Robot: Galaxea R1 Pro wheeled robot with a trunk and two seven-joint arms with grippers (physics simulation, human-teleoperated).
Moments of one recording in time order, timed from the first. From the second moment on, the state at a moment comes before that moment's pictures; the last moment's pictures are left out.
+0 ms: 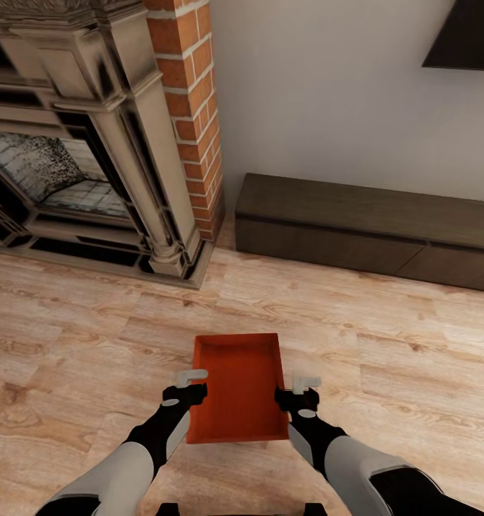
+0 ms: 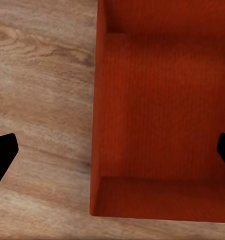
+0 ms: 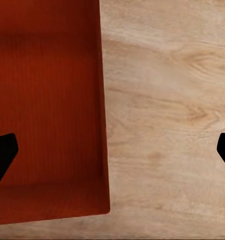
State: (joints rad) left arm -0.72 -0.17 0.05 -0.33 -0.03 0.03 0.19; right arm -0.80 0.17 0.09 -0.06 -0.02 -0.18 -0.28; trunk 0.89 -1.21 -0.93
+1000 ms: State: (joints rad) left arm -0.72 -0.16 0.05 -0.28 -0.02 0.02 0.19; right arm -0.80 0.17 0.09 -0.03 0.00 -0.18 -0.28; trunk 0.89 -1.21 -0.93
